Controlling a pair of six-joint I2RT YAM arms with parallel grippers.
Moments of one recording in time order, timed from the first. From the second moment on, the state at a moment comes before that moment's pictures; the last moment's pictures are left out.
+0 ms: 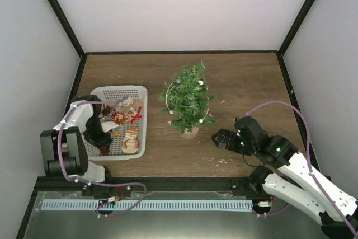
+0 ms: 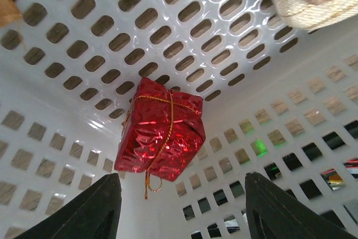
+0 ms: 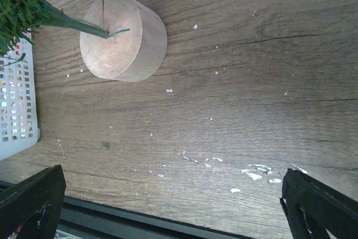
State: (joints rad) left arm 0.14 1.44 0.91 -1.33 -0.06 0.76; right arm 0.74 0.64 0.72 -0.98 0.01 0.90
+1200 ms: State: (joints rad) left arm 0.10 1.60 1.49 -1.47 0.13 0.69; right arm 0.74 0.65 0.76 -1.03 0.06 0.88
